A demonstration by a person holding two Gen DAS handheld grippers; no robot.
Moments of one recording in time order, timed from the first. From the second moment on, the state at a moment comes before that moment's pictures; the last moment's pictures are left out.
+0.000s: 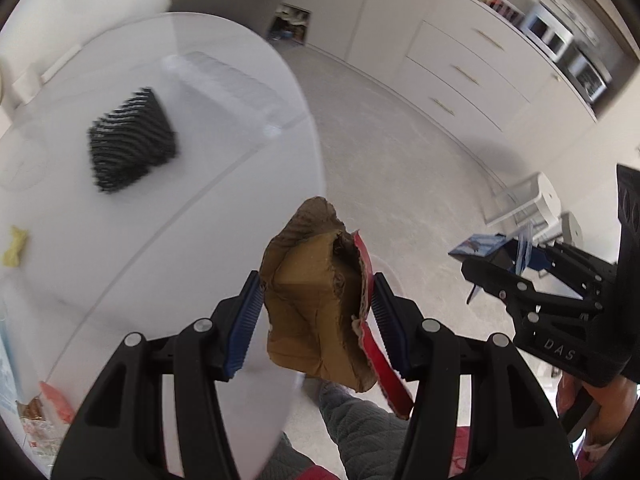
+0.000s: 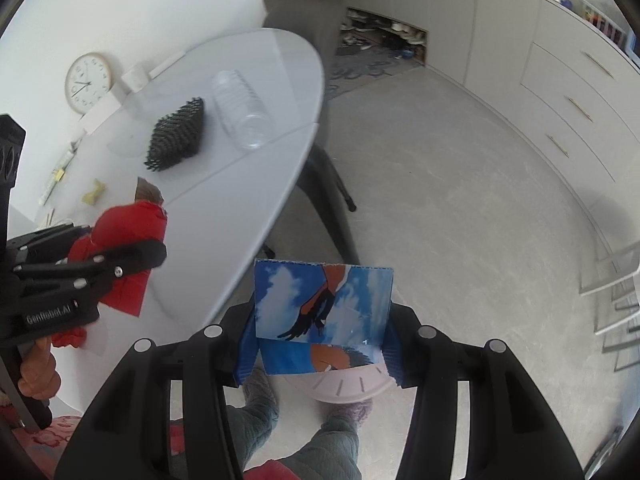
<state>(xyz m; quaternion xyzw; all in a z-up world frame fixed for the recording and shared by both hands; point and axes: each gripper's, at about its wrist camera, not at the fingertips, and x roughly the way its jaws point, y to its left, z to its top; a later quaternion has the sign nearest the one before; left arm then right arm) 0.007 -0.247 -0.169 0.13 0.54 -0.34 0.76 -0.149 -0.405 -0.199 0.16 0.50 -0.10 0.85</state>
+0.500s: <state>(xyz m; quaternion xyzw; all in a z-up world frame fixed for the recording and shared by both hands) -0.051 -0.309 -0.207 0.15 0.56 -0.35 0.73 -0.194 -0.458 -0.211 0.17 0.51 -0.12 0.84</state>
